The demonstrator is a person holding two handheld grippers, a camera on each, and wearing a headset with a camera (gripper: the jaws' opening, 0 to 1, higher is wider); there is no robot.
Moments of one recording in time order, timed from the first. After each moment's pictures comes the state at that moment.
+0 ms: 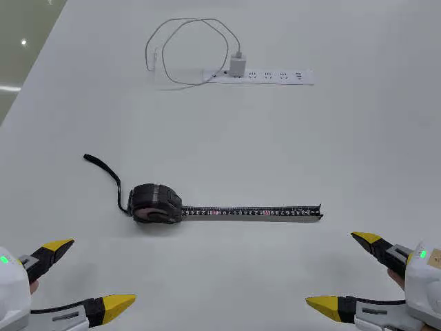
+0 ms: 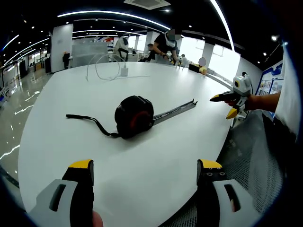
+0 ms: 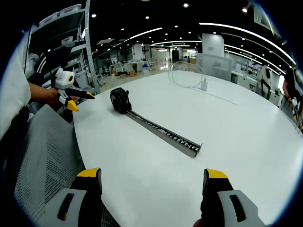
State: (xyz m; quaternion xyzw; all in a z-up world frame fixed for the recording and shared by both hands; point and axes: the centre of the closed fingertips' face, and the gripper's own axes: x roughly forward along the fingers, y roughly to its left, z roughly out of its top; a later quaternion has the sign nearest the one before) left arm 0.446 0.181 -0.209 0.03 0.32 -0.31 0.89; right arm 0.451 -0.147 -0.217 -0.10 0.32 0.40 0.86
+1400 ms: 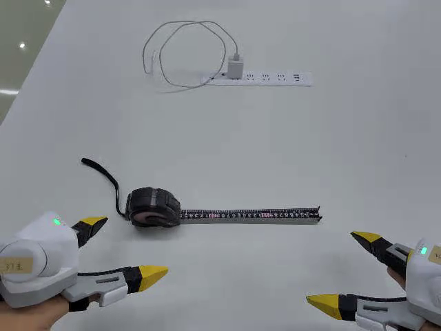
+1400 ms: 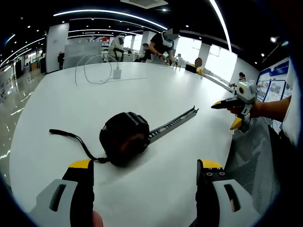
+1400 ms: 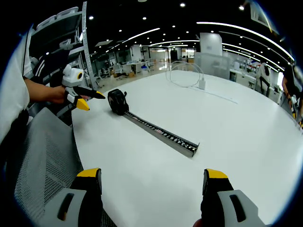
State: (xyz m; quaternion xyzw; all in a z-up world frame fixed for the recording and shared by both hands) left arm 0.493 0.137 -0.210 0.02 0.32 -0.33 0.89; right arm 0.457 -0.151 -0.219 -0.08 0.32 0.40 0.86
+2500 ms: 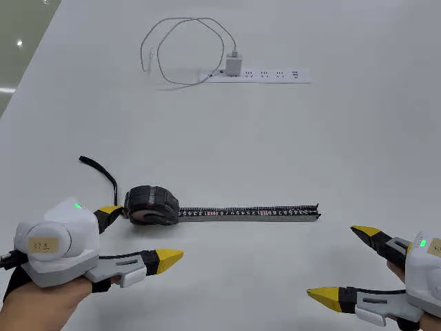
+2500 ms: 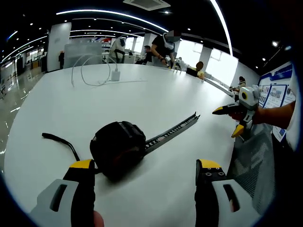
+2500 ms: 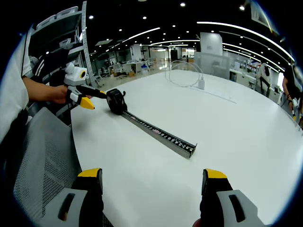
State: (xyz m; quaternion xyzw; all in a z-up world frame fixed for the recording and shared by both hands) left arm 0.508 0.116 -0.211 0.00 0.32 -0.32 0.89; right arm 0.462 -0.155 -0.220 -0.09 0.32 0.40 0.86
